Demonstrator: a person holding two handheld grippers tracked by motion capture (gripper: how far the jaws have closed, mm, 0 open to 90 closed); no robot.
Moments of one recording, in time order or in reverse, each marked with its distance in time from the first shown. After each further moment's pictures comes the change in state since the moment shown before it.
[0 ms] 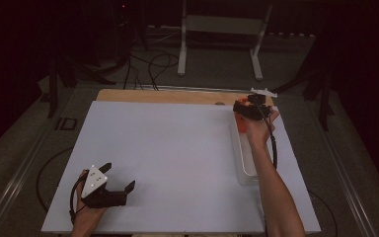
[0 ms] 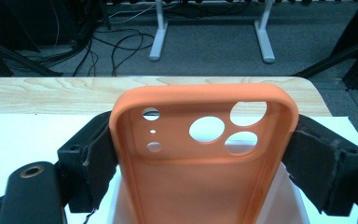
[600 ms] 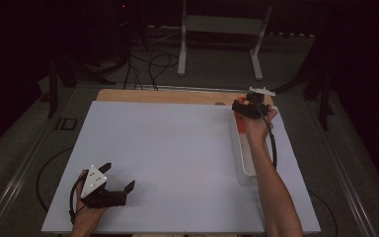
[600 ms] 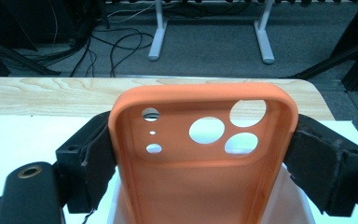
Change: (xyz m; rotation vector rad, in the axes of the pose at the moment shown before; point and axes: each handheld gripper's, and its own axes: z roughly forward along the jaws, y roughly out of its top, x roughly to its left) left arm 0.001 0.000 -0.001 -0.002 0.001 -0.001; right arm 0.002 0.002 0.008 0.004 -0.002 -0.011
